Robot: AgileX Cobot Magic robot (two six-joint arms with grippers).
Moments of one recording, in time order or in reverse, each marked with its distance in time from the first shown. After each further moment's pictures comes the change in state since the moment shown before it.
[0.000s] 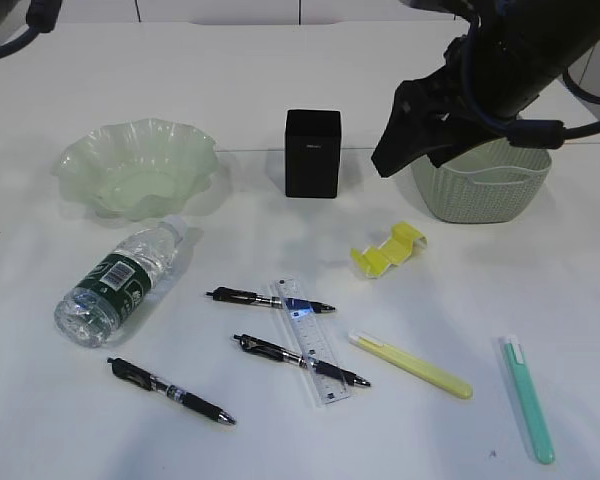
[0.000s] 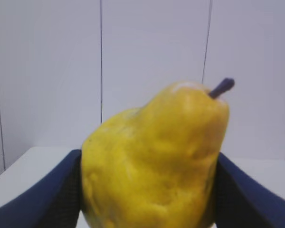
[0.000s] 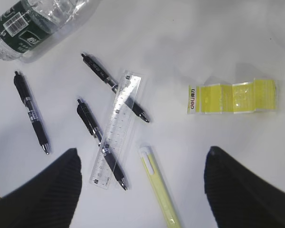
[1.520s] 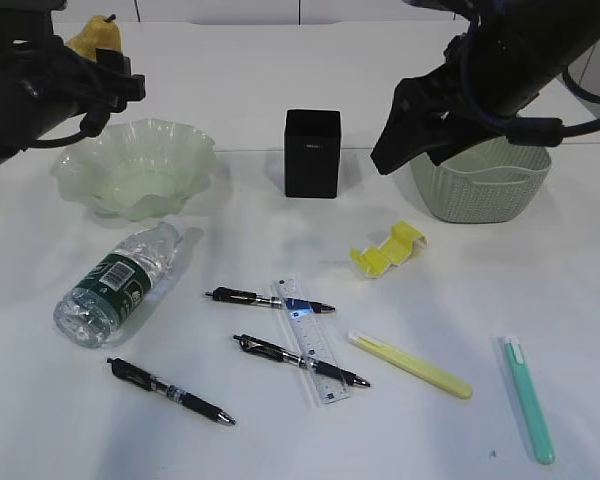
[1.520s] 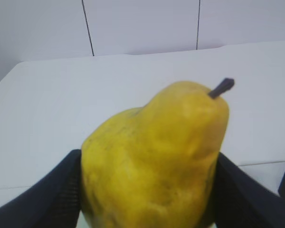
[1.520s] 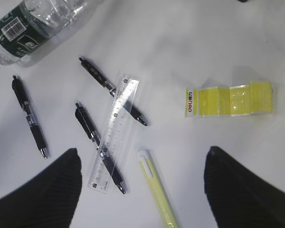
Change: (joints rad) left arm 0.071 0.191 0.004 0.001 0.202 0.056; right arm 0.000 0.000 0.000 0.000 -0.012 0.006
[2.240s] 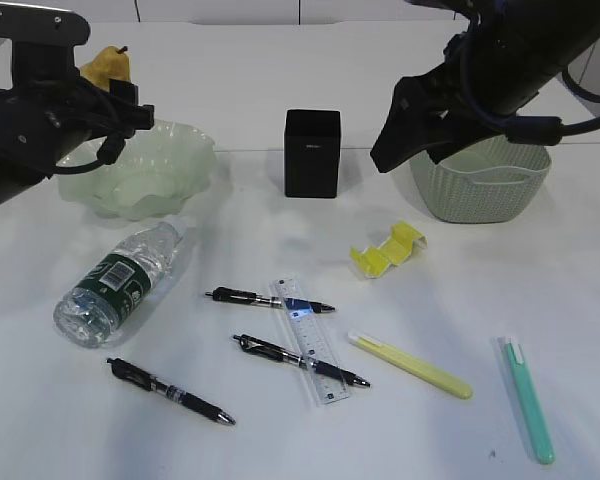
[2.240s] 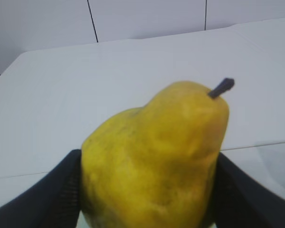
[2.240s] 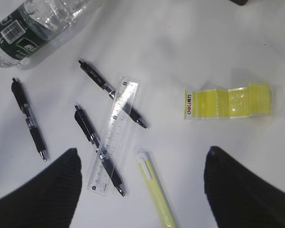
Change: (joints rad) left arm 0.003 0.083 0.000 0.017 -0.052 0.000; right arm 0.000 0.000 0.000 0.000 -0.008 0.000
